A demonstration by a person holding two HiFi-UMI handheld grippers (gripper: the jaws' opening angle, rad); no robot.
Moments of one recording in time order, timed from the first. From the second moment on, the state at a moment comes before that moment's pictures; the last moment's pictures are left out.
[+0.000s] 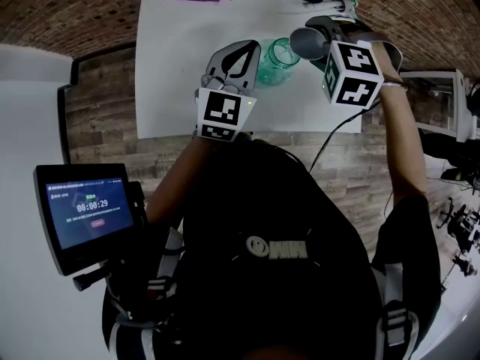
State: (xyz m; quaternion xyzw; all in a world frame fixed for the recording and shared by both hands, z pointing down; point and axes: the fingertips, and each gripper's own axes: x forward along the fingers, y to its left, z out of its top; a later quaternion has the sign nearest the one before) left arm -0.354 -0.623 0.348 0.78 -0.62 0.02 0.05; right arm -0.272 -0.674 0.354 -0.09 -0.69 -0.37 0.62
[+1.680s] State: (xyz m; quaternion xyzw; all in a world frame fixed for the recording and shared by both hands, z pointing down) left arm -0.359 -0.625 0.348 0.78 -0.62 0.02 0.07; right arm -0.273 -0.675 0.354 -0.09 -0.67 -0.39 0.62
